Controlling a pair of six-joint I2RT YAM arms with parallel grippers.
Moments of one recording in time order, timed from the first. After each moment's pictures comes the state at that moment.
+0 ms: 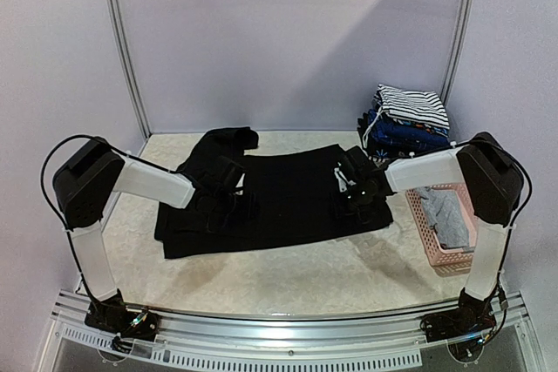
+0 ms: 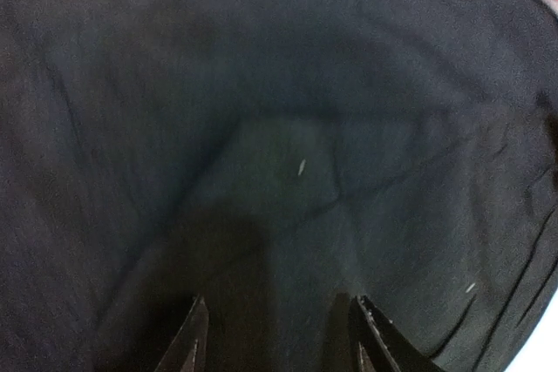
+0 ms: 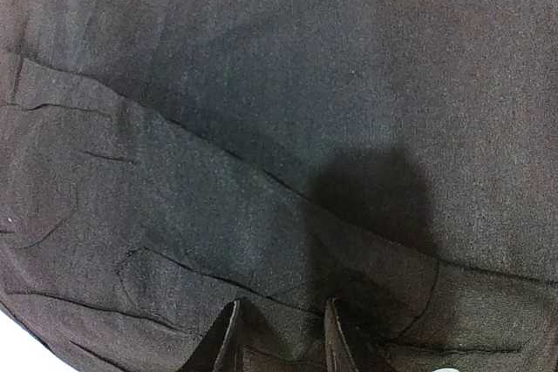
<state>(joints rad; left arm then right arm) -0.71 1.90 1.00 0.03 -0.11 -0.47 0.66 1.94 1.18 -0.29 -0.01 0.44</state>
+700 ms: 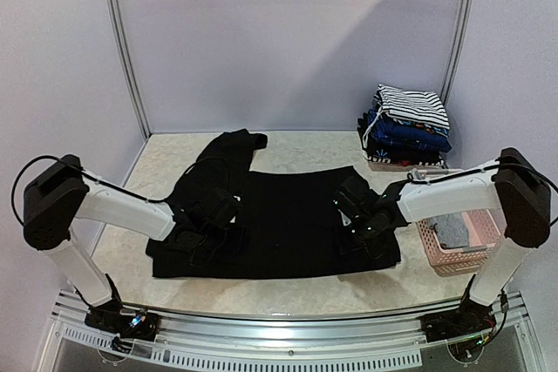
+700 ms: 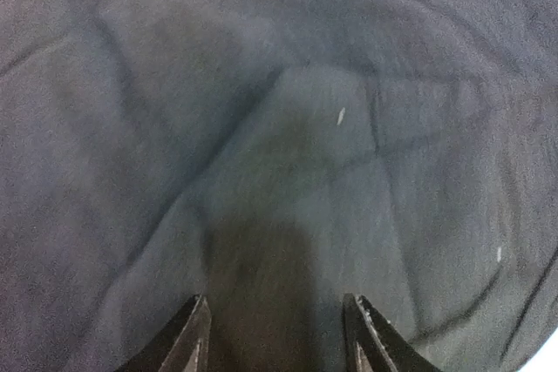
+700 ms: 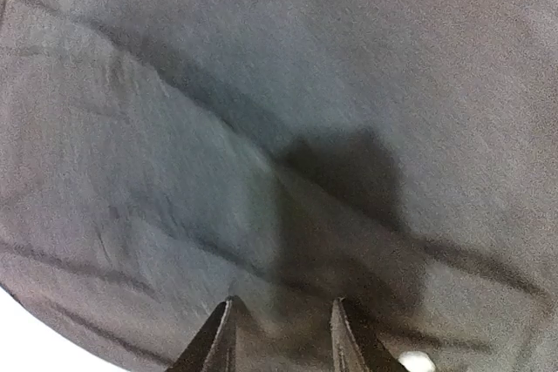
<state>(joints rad) -0.90 1.66 0.73 -0.01 -0.26 -0.53 0.89 1.71 0.96 -0.43 0.11 0.63</state>
